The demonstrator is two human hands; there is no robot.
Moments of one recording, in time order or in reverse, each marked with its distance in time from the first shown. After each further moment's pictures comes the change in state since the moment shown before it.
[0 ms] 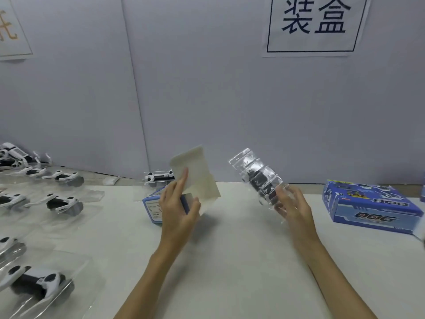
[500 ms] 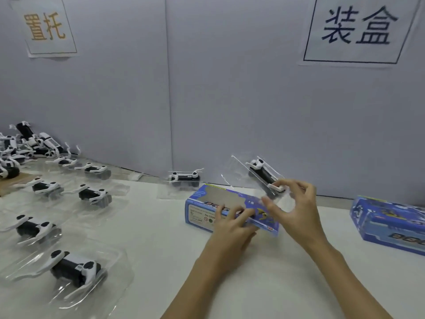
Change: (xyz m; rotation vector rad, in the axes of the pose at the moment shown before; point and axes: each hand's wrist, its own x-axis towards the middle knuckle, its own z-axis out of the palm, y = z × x) left_hand -0.022 -0.028 0.031 0.647 -0.347 0.589; right_hand 0.005 -0.020 0.057 -0.576 -0.073 -0.437
